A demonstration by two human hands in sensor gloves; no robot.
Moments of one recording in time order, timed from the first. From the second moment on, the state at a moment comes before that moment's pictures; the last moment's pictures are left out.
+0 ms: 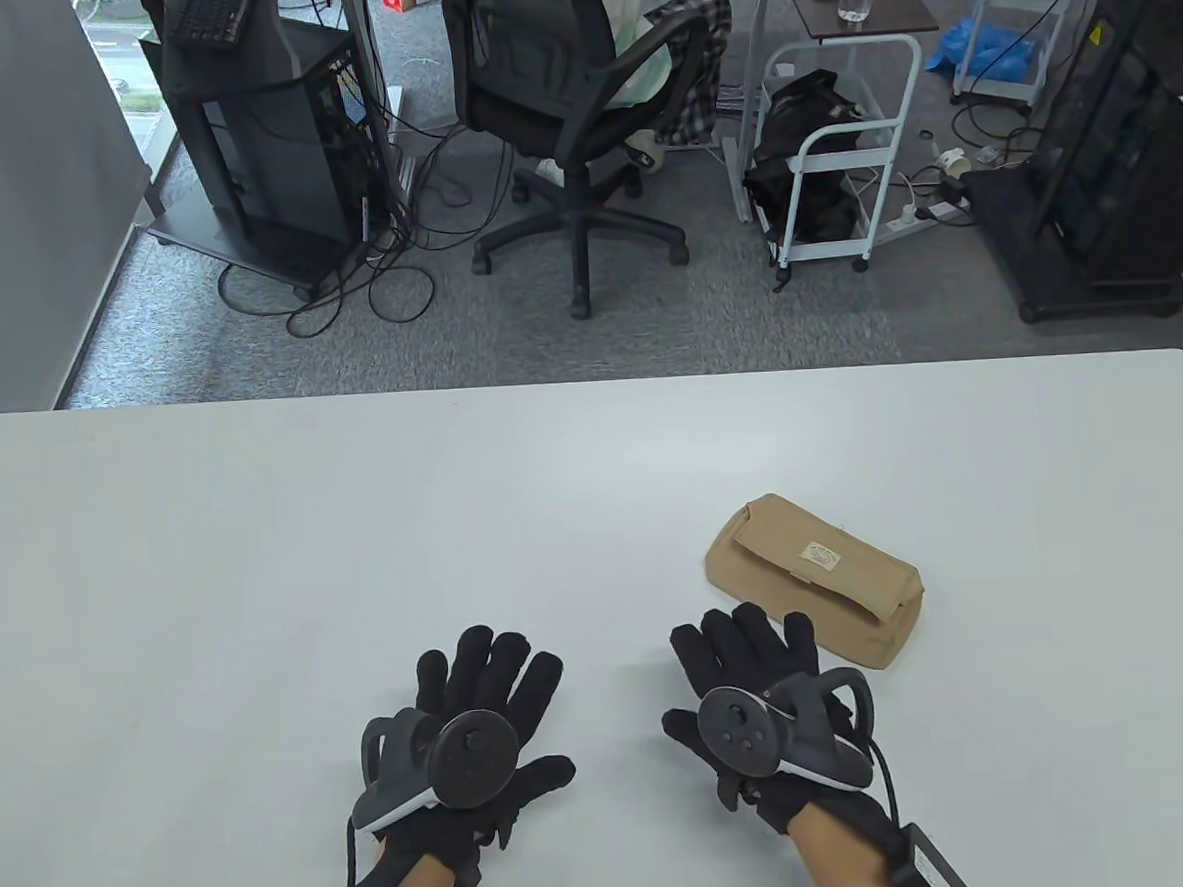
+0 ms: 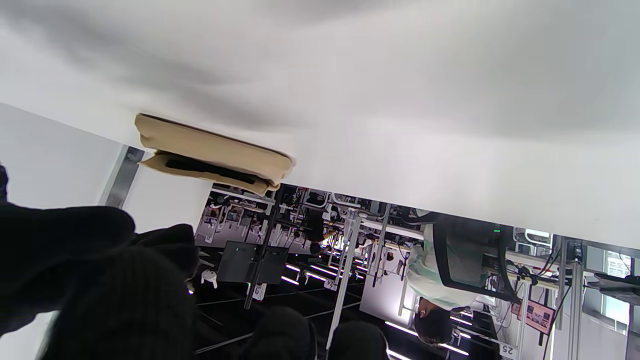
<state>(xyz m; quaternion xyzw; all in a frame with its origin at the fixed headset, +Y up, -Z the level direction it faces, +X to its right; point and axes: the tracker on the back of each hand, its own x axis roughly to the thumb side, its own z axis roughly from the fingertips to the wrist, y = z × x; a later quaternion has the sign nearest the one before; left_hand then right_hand) -0.157 -0.710 -0.263 -0.02 -0.24 0.13 0.96 0.111 -0.690 -0.283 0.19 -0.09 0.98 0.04</state>
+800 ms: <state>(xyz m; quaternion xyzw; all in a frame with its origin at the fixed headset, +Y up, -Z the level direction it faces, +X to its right) -0.167 -0.708 -0.265 -0.01 -0.20 0.13 0.97 0.215 -0.693 -0.419 -0.02 0.13 0.99 -0.02</state>
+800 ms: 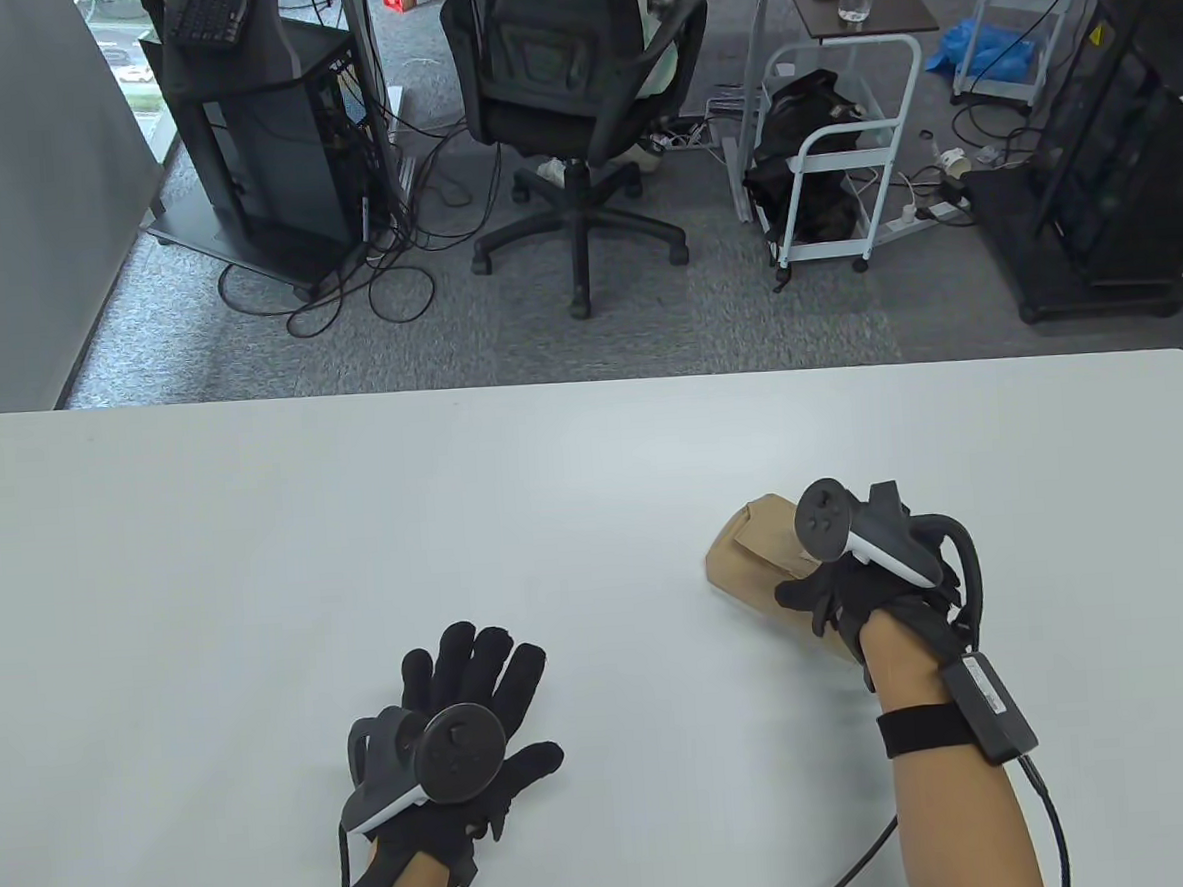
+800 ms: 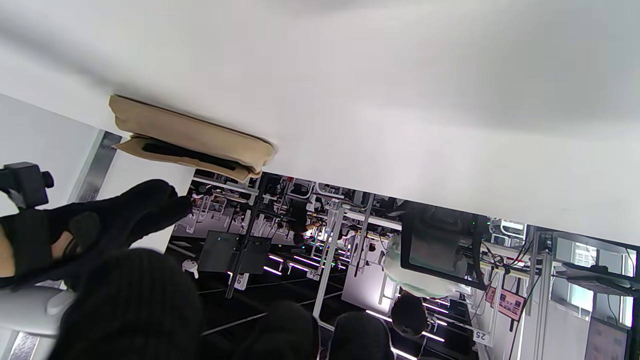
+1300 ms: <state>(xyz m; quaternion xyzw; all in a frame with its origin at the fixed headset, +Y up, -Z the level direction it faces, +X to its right) -0.175 -0.716 -0.275 -0.04 -0.17 0.14 0.97 0.244 -0.769 -0.454 -0.03 0.28 0.96 0.04</state>
